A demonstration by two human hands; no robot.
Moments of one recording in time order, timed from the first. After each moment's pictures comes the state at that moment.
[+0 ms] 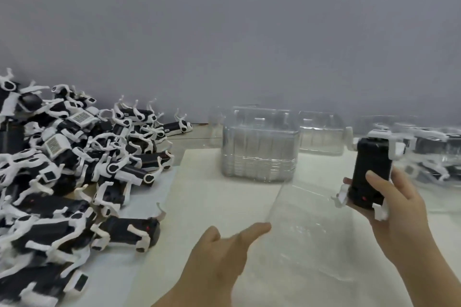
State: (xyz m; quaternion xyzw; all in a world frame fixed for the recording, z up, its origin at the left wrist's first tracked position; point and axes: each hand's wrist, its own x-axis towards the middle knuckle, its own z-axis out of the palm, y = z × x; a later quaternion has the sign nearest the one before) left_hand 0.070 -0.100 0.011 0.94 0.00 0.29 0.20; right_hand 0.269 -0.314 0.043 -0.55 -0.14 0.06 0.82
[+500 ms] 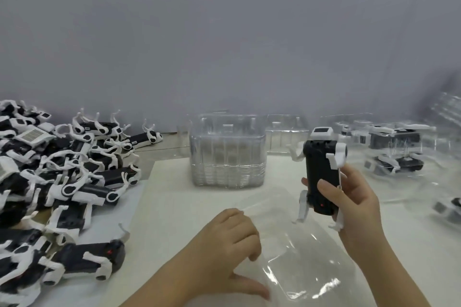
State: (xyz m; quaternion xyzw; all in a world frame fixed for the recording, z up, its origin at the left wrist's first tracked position) left_hand 0.138 -0.106 0.019 0.92 -0.28 0.27 0.07; right_hand 0.262 -0.317 0.039 -0.57 -0.20 0.03 0.80
